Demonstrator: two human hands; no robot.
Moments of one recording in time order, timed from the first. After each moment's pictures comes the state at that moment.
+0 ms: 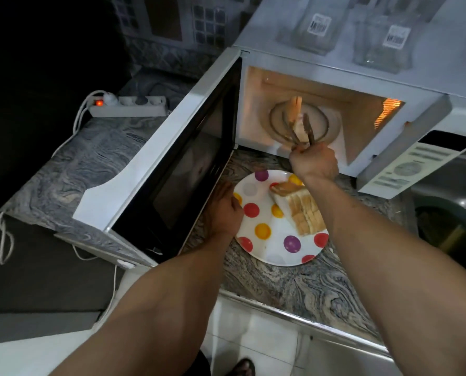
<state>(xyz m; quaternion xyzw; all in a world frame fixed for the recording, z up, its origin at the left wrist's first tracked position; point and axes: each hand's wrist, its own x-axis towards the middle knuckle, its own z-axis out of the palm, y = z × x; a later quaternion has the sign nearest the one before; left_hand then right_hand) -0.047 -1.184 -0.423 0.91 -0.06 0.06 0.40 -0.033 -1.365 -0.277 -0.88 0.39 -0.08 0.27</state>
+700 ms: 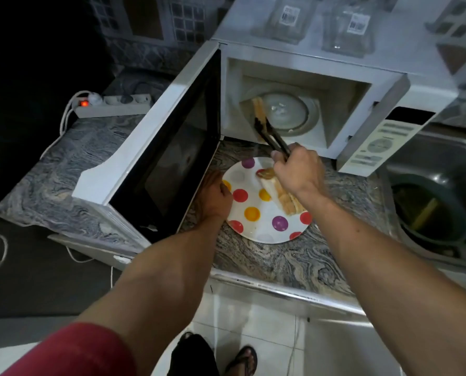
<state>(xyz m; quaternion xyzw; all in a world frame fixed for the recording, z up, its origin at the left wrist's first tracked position) -0.047 -1.184 -0.427 0.92 -0.05 0.05 0.39 -0.110 -1.348 -0.266 -0.94 0.26 -0.09 0.21</state>
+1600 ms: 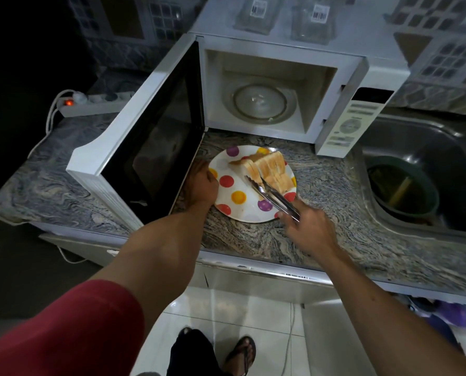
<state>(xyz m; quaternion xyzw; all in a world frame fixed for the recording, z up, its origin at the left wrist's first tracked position) -0.043 -1.181 -0.429 0.92 -0.06 0.04 0.38 -0.265 -1.364 -0.340 -0.96 0.20 -0.04 0.18</state>
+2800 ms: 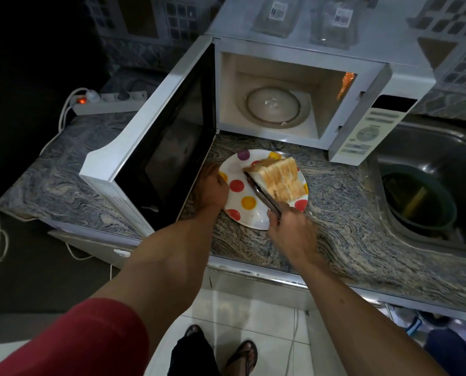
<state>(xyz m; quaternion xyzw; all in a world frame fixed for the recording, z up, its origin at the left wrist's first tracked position) -0.048 -1.181 -0.421 0.91 -0.07 0.04 0.40 -0.227 -1.314 -0.353 -0.97 0.21 -0.07 0.13</state>
